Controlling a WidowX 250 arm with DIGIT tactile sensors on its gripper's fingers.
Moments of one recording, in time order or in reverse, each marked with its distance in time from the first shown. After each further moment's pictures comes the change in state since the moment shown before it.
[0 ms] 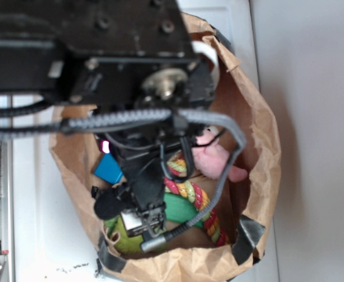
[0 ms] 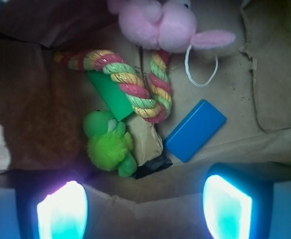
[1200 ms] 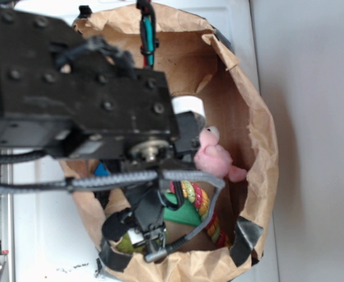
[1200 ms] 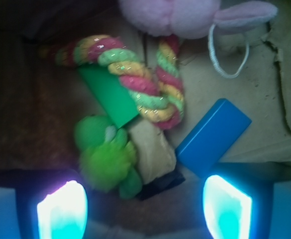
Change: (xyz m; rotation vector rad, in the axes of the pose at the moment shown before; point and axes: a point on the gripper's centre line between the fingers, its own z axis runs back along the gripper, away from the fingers) arm -0.004 -0.017 -0.038 0.033 -0.022 -0.016
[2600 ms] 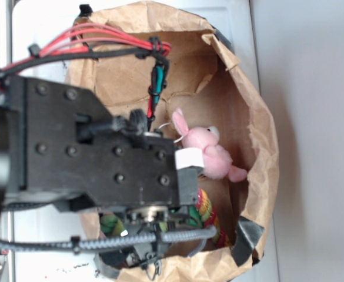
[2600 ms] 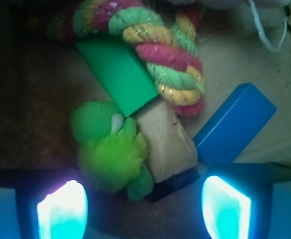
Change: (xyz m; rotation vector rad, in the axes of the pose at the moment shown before) arm -0.013 -0.018 -0.019 0.044 0.022 -0.015
